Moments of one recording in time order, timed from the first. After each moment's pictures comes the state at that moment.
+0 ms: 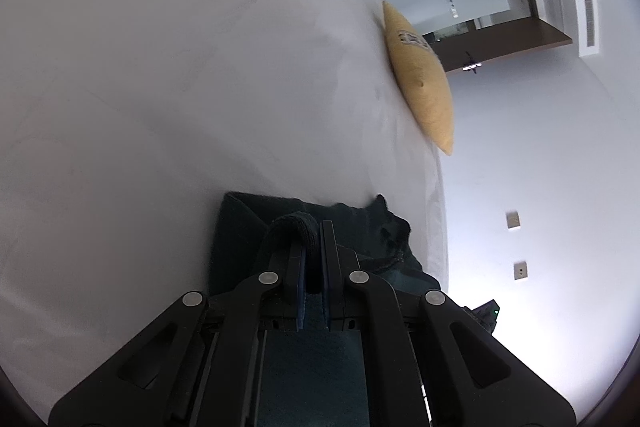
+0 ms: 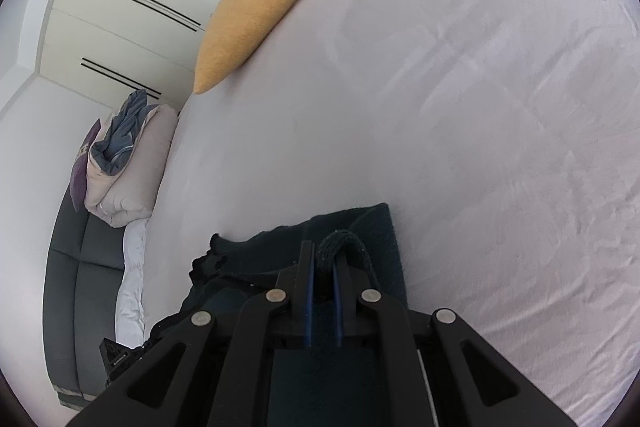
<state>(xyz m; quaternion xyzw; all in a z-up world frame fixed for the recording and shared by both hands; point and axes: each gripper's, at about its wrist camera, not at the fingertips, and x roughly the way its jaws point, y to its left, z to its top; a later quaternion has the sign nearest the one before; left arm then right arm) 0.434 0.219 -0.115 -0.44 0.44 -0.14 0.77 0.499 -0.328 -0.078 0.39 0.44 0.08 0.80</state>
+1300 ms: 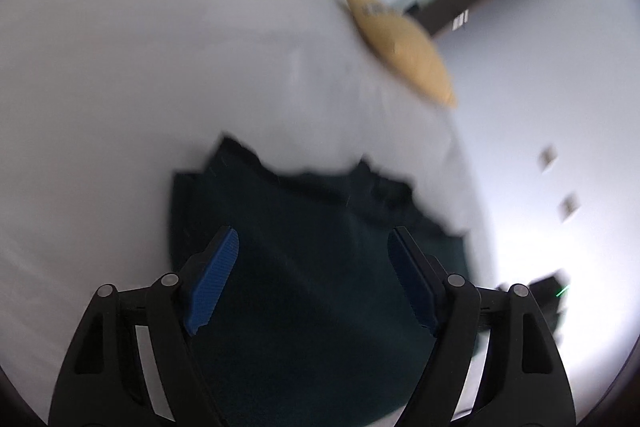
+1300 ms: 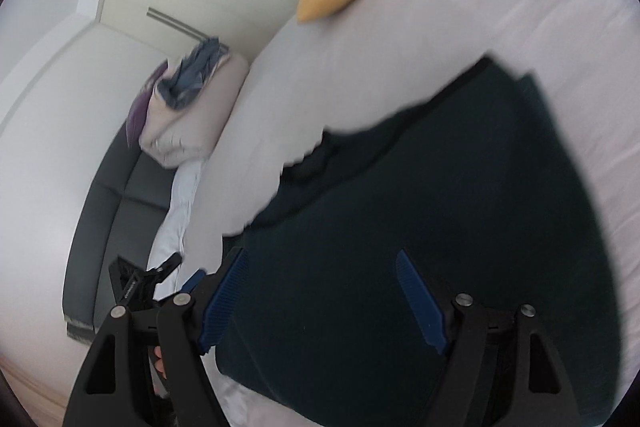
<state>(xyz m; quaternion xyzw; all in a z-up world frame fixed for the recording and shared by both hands) 0.401 0.123 -0.066 -0.26 0.44 -0.14 0.85 0.426 -0.221 -0.053 0.36 0.44 0.21 0.80</state>
